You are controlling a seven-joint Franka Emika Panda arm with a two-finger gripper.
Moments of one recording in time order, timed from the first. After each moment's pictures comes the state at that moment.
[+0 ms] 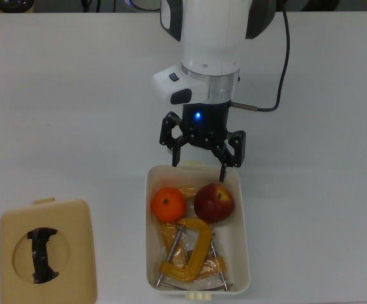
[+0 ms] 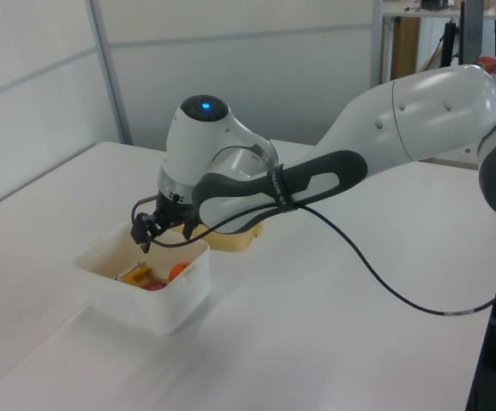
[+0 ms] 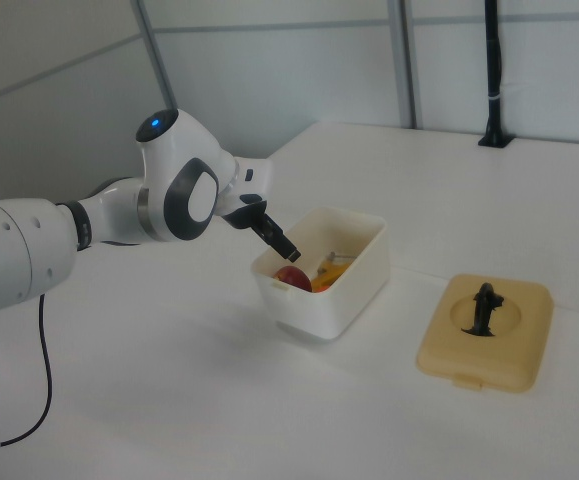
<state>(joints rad) 0.27 0.44 -0.09 -1.50 -0.13 2.40 0.68</state>
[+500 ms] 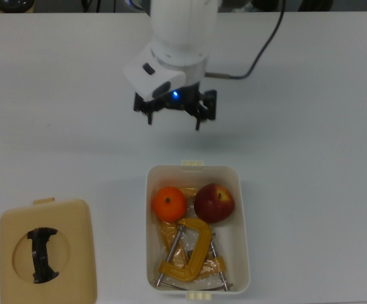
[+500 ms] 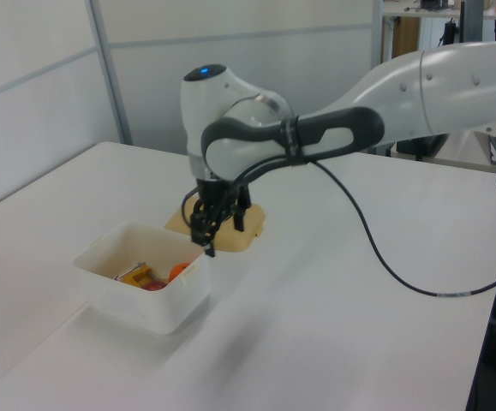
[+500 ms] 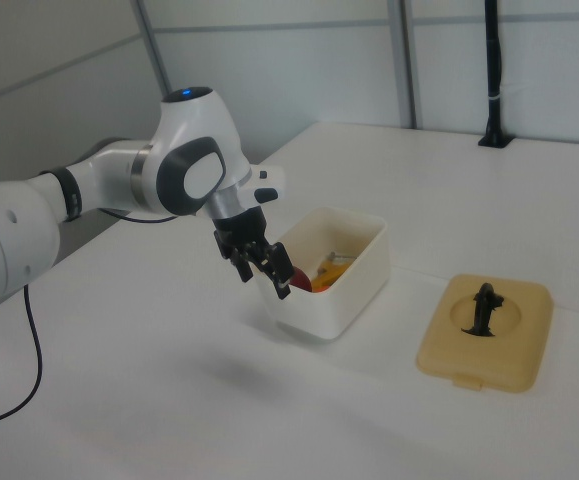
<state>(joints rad) 0.22 0.34 -0.12 -1.48 -0.01 1.85 0.20</state>
